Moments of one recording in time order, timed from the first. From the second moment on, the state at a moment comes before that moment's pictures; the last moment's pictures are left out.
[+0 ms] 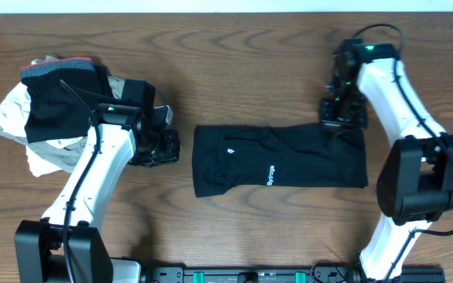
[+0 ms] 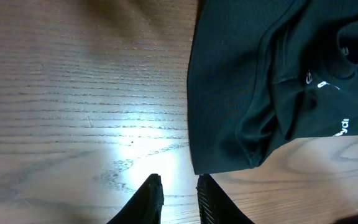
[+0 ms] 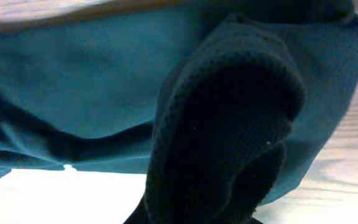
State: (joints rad) left arm -0.13 1.54 1.11 -1.03 0.28 -0.21; right arm 0.12 2.01 1.65 -1.38 -0.09 0.25
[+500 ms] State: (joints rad) left arm -0.13 1.54 1.11 -1.03 0.28 -0.21; right arm 0.28 2.01 1.65 -1.31 -0.07 0.28
